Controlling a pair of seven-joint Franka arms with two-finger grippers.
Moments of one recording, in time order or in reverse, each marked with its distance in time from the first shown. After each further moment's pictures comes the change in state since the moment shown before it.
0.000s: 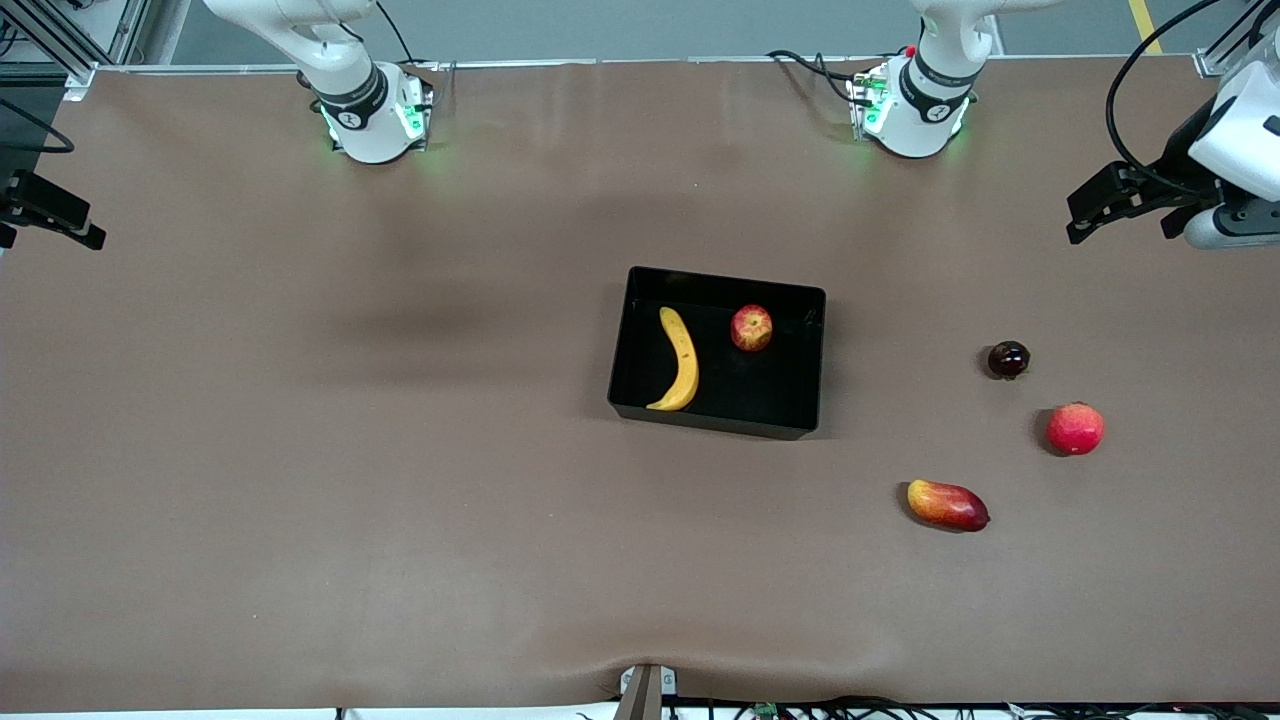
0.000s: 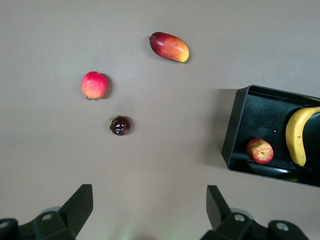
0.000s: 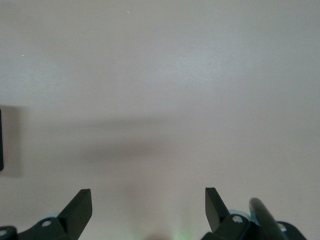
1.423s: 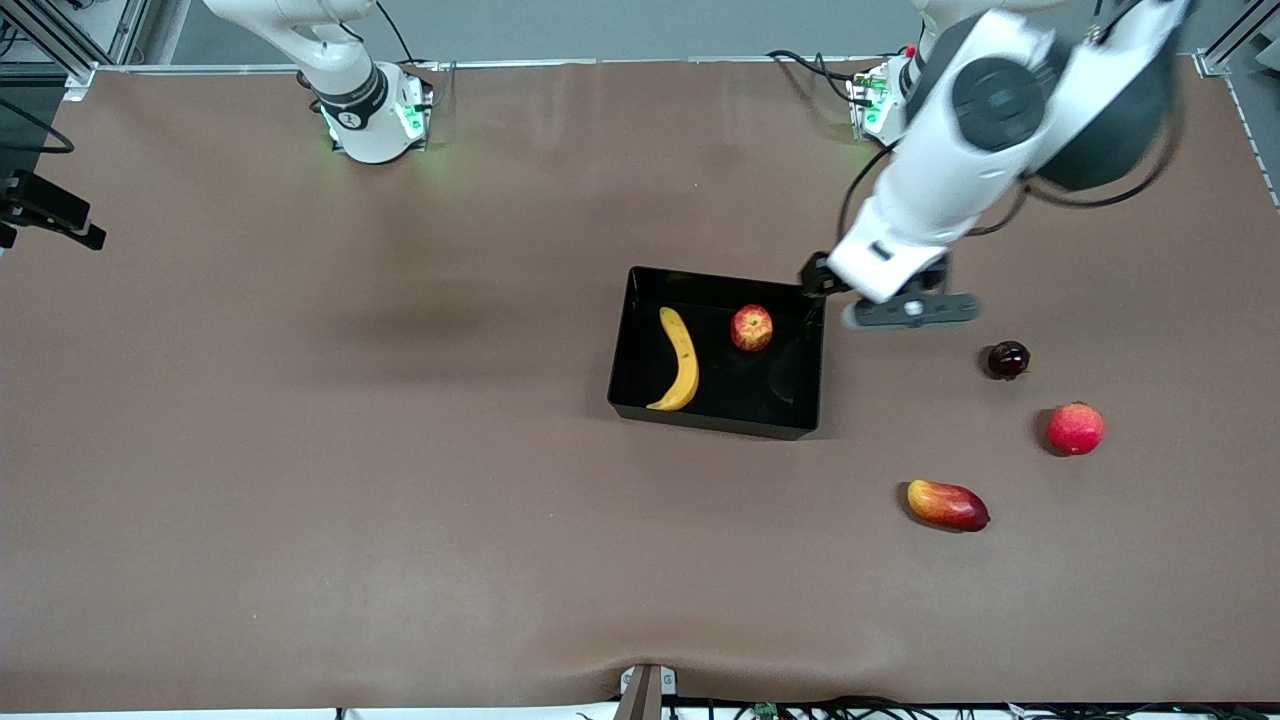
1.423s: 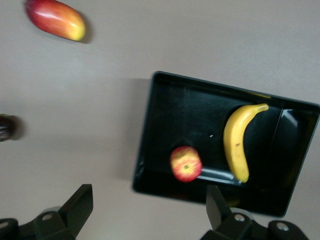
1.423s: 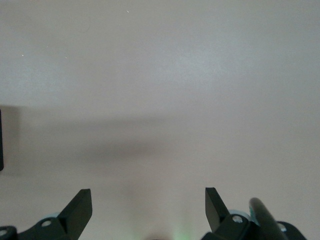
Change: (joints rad) left arm -0.049 0.208 -0.388 -0.250 0.041 0.442 -0.476; right arm -0.001 0.000 0.000 -0.001 0.001 0.000 0.000
